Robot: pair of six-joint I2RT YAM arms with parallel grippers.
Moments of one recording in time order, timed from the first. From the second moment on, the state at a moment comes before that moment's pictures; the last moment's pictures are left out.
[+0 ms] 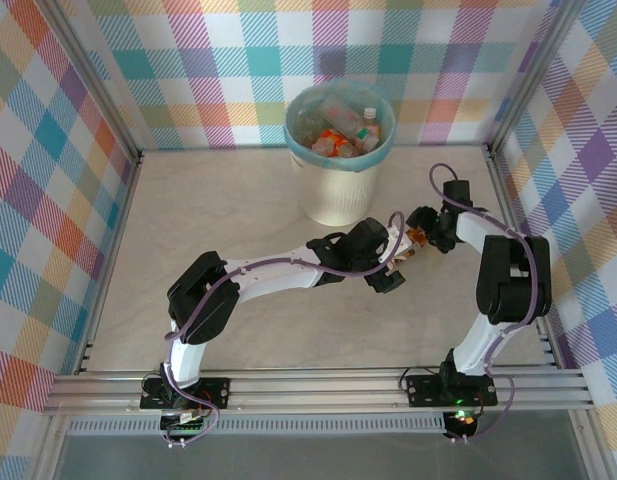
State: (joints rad) left arm -1.03 1.97 1.50 -0.21 -0.02 0.13; right arm -0.03 1.77 1.07 -0.39 -0.18 0.62
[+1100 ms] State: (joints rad) left arm -0.99 1.74 1.49 -0.24 -0.03 -0.03; right arm 0.07 1.34 1.12 -0.55 -0.19 0.59
